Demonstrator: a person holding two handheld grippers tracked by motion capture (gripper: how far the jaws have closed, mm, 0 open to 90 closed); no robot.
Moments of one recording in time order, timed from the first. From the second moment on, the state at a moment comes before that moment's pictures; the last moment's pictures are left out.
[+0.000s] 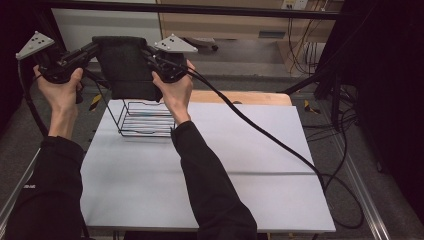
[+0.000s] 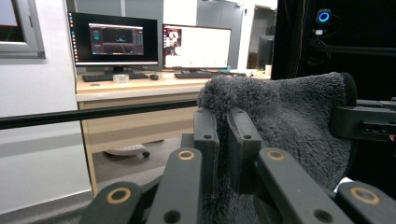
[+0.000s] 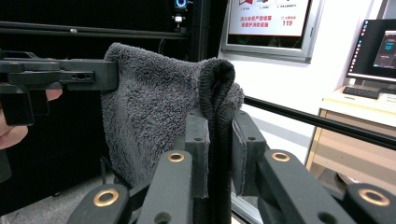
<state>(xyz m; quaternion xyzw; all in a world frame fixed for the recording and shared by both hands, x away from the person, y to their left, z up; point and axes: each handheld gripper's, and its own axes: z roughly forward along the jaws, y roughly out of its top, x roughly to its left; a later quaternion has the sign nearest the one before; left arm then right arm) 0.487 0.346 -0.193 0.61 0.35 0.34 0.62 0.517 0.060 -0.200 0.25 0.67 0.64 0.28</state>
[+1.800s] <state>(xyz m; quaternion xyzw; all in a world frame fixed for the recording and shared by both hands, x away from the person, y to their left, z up) 0.446 0.355 -0.234 0.65 0.35 0.36 0.57 0.480 0.074 -0.223 0.23 0.71 0.60 0.28</state>
